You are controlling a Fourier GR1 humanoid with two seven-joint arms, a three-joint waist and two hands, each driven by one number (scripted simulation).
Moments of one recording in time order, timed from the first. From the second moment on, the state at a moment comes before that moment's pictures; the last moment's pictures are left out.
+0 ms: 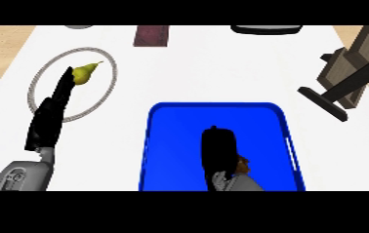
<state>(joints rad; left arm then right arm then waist) -0.14 0.36 -0.05 -1.44 -0.06 0.18 0.05 -0.27 -0.01 0.70 -1.41 1.12 0.34 0.92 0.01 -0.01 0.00</state>
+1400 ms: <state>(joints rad) -0.19 0.32 -0.04 -1.47 -0.11 0.13 0.09 -1.04 -0.12 -0.05 -1.33 1.17 0.08 1.12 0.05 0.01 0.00</state>
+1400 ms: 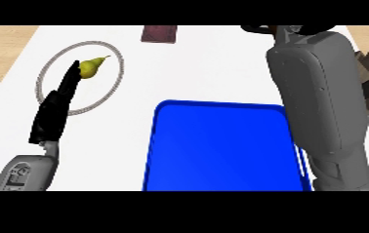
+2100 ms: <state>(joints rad) -0.20 0.32 -0.02 -1.45 -0.11 0.13 0.09 -1.56 -0.37 -0.23 -0.81 1.34 0.10 1.06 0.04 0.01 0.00</state>
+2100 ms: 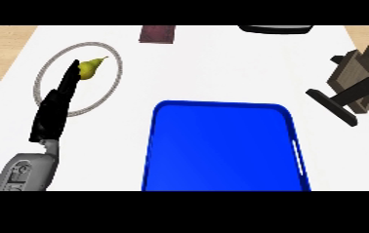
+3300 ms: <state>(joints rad) -0.17 0.31 0.01 -1.46 -0.12 0.11 0.08 -1.59 -0.74 -0.19 -0.39 1.47 0.17 0.77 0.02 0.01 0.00</state>
